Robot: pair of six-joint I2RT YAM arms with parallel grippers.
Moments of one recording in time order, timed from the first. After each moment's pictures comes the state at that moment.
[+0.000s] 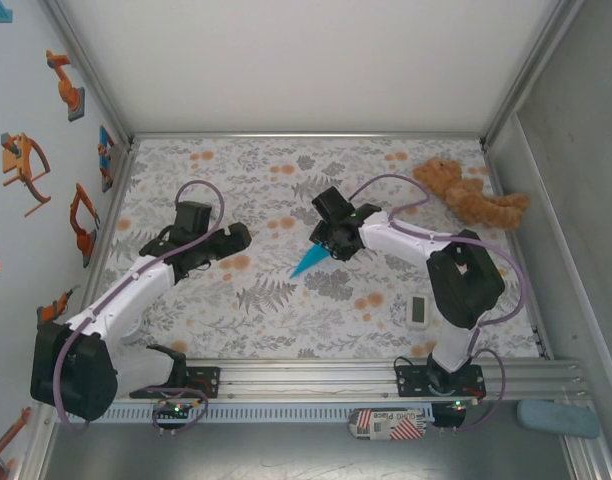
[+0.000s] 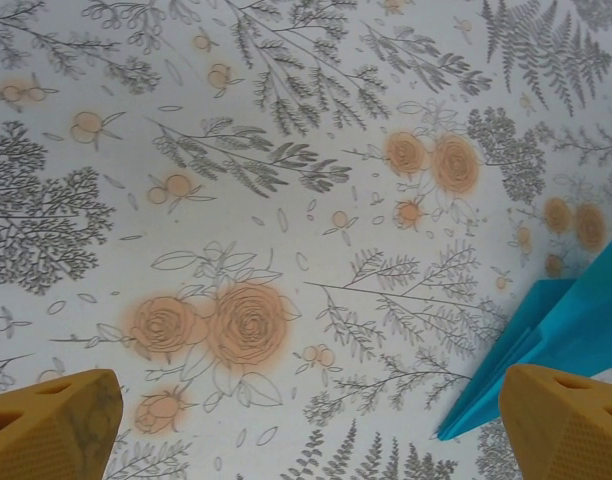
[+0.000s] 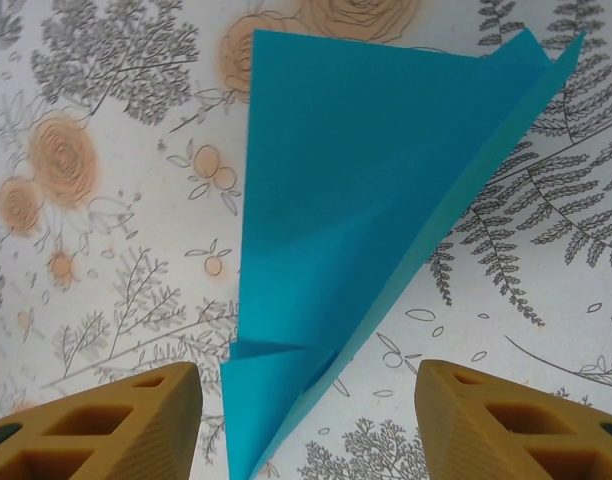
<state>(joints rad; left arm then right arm) -0.38 1.19 0.77 -0.47 0.04 -0.63 0.70 1.80 1.25 -0.59 0.04 1.16</state>
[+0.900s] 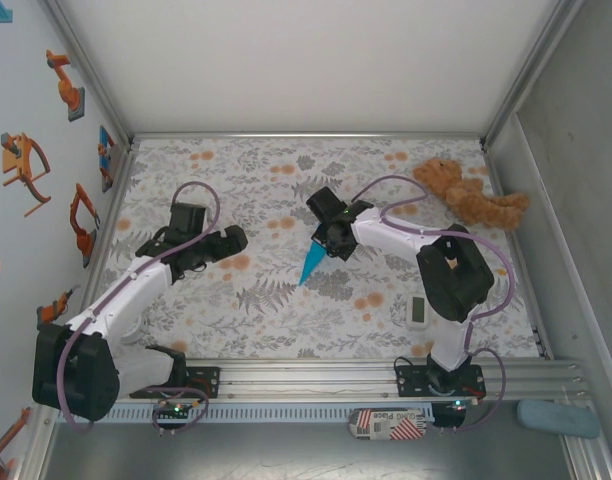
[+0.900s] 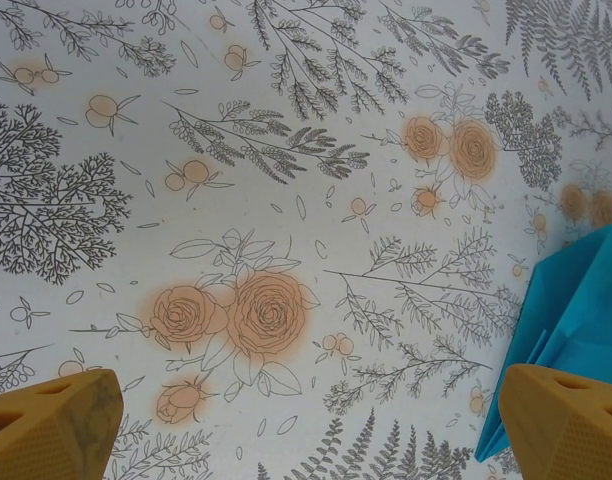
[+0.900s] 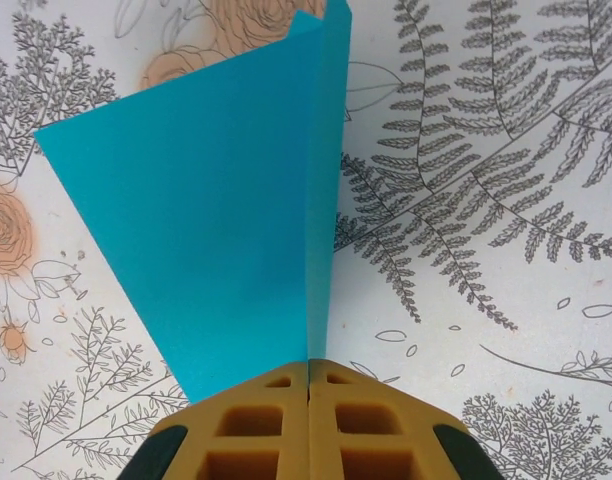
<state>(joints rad) -0.34 1.19 0.76 -0.48 0.10 -0.59 0.71 1.86 1.31 -0.66 0.11 1.28</state>
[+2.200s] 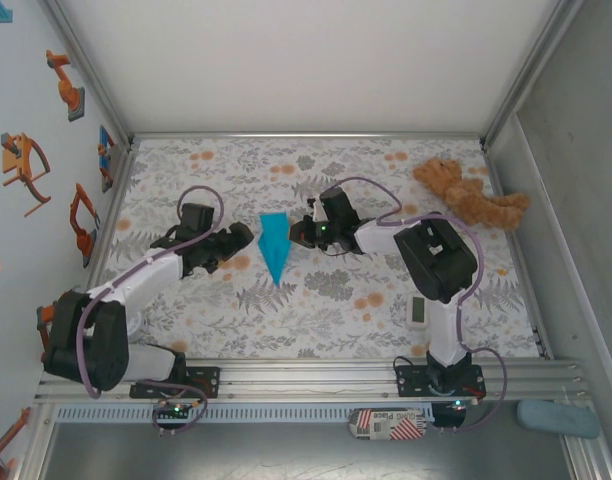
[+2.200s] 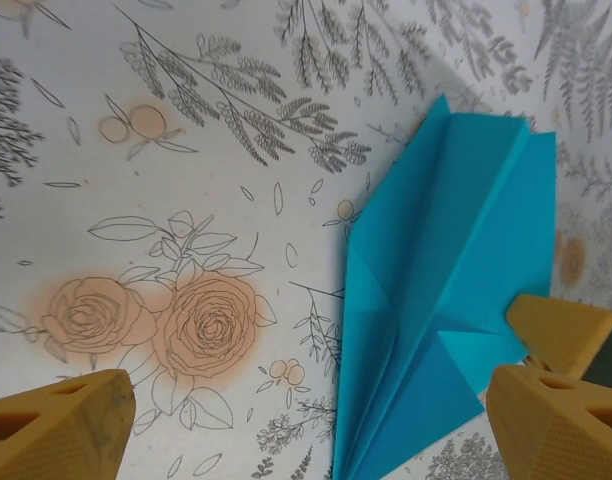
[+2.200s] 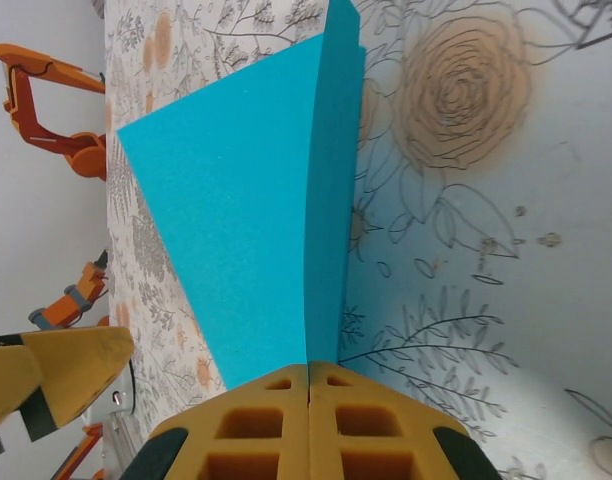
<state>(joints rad) -0.35 1.36 0.73 -0.31 0.19 -0.84 0.61 2.02 1.12 0.22 -0.59 0.86</state>
